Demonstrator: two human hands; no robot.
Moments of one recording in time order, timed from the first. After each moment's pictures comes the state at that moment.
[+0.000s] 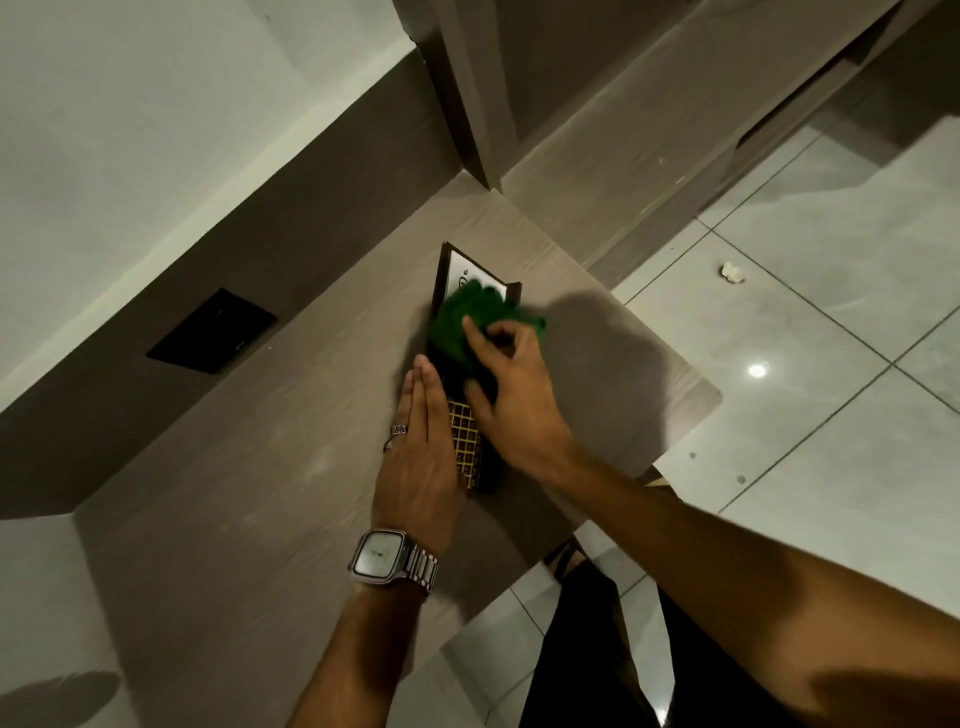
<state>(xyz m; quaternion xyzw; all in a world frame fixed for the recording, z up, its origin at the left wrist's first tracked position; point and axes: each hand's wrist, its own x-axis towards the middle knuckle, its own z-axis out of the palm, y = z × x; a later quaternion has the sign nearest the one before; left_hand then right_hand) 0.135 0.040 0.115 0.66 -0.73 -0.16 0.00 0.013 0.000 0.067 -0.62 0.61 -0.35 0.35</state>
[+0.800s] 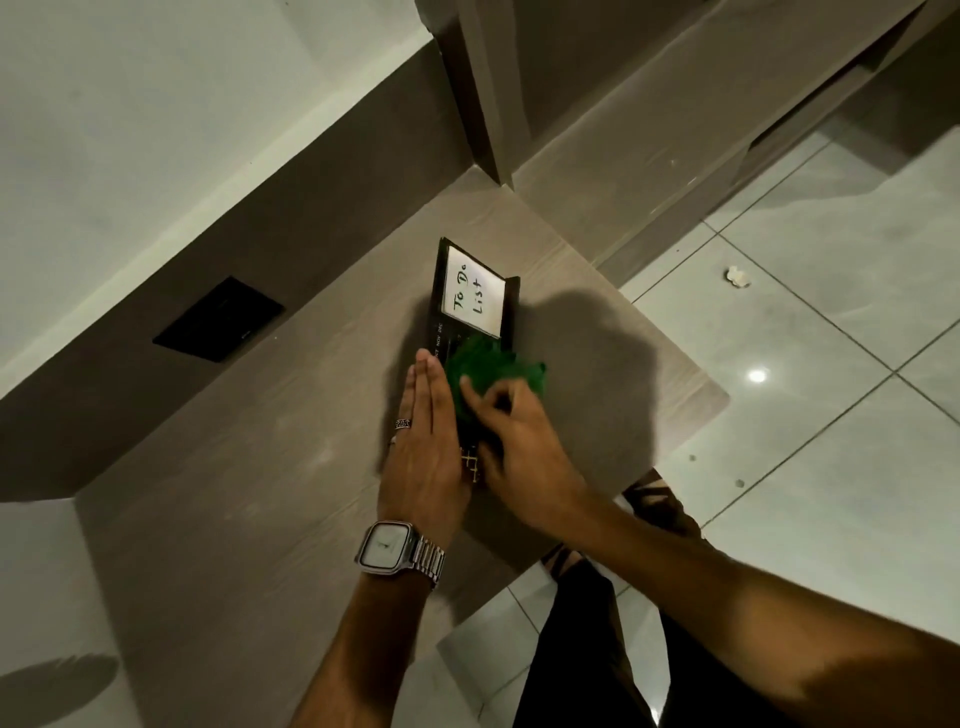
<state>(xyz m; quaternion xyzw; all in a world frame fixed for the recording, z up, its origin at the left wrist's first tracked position) 0.135 0.041 0.115 0.68 -0.72 -0.16 -0.01 0.014 0.044 0.062 -0.70 0.55 -0.28 0.36</state>
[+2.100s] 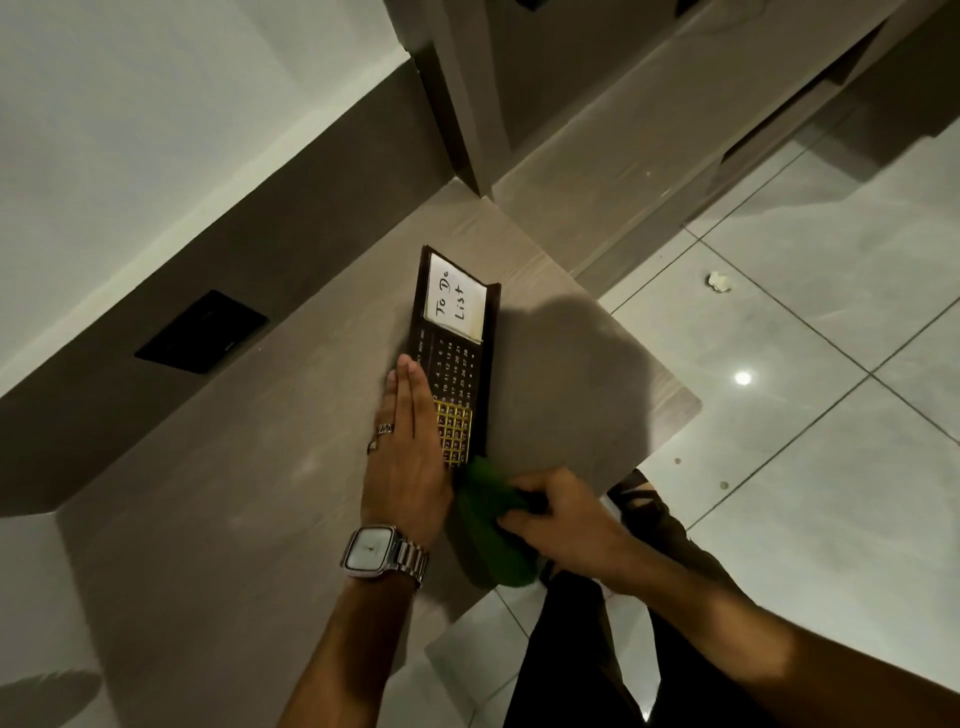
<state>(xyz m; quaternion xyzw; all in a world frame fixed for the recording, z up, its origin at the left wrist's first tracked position) 0.126 0.035 0.127 0.68 -0.72 -0.17 -0.03 -0.038 0.087 0.080 -0.41 0.55 -0.16 0.71</state>
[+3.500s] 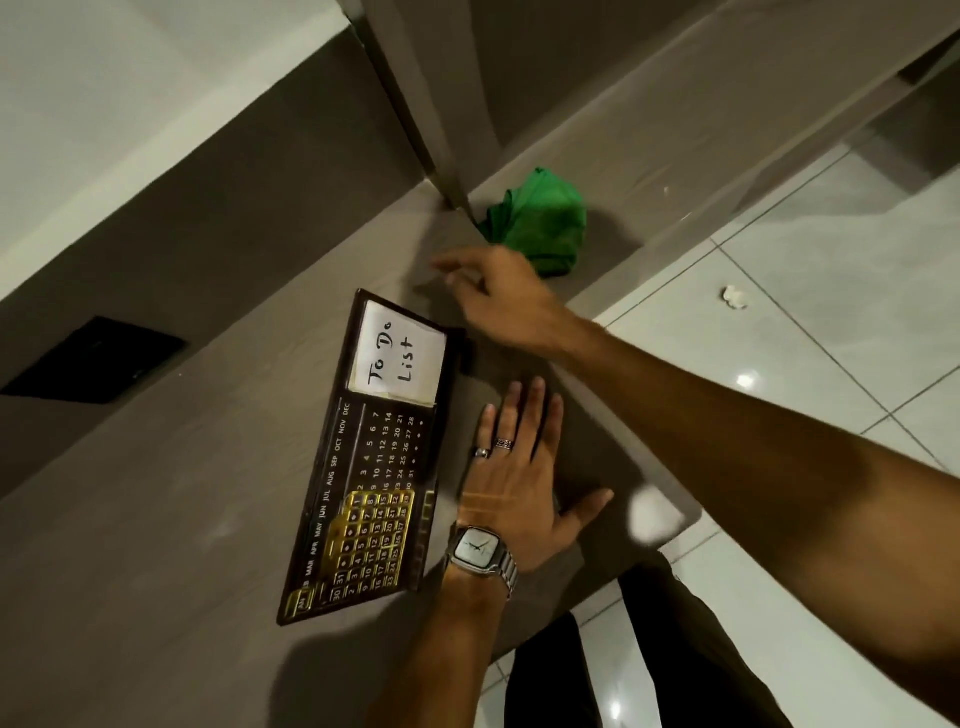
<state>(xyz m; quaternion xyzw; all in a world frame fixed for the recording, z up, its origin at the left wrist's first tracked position) 0.006 -0.024 -0.001 0.56 -0.82 -0.13 -0.07 -0.069 -0.194 0.046 -0.69 0.50 -0.26 0.45</state>
